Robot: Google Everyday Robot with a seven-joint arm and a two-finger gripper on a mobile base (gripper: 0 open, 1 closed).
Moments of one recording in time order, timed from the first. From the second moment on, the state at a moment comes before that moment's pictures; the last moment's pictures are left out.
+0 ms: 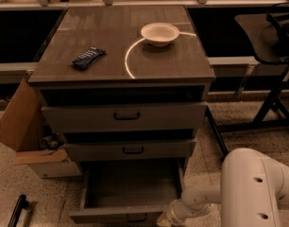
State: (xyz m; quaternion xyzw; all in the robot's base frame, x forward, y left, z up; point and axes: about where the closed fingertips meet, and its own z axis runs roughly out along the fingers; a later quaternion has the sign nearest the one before) arm 0.406 -0.086 0.162 -0.49 0.83 0.26 0.11
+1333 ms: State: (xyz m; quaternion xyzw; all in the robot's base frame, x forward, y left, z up) arm 0.487 -0.080 0.178 -0.63 0.74 0.13 0.21
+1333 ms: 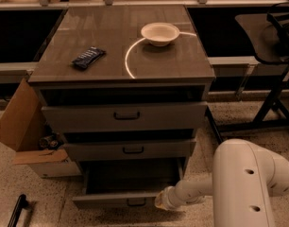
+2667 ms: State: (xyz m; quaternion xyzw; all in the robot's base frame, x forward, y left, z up) arm 0.580 -0.095 0.169 -0.59 0.74 0.14 0.30
